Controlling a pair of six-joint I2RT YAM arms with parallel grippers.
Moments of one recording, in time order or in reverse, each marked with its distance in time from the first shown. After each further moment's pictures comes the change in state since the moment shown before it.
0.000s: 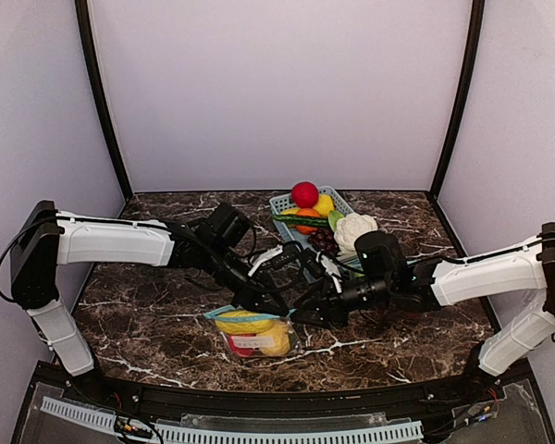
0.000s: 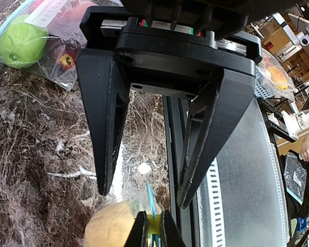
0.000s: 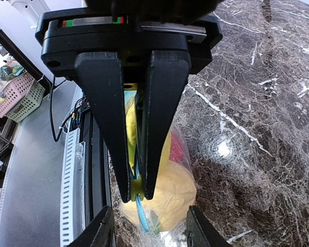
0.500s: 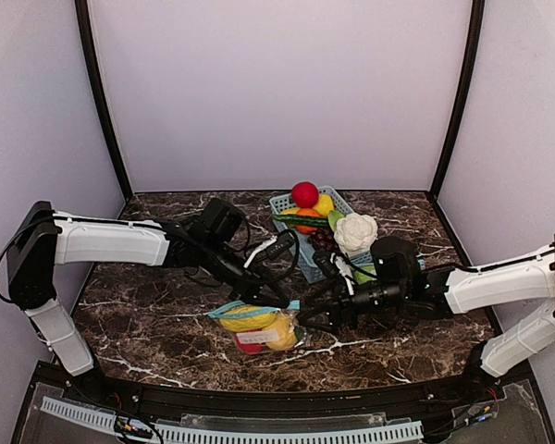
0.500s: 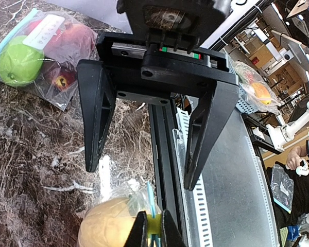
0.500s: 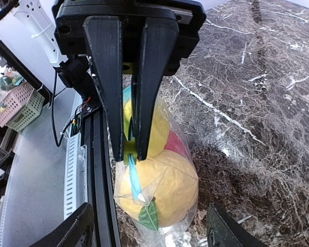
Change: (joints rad) left arm 0.034 -0.019 -0.038 0.119 0.094 -0.087; right arm -0.014 -0.086 -0.094 0.064 0.029 0.060
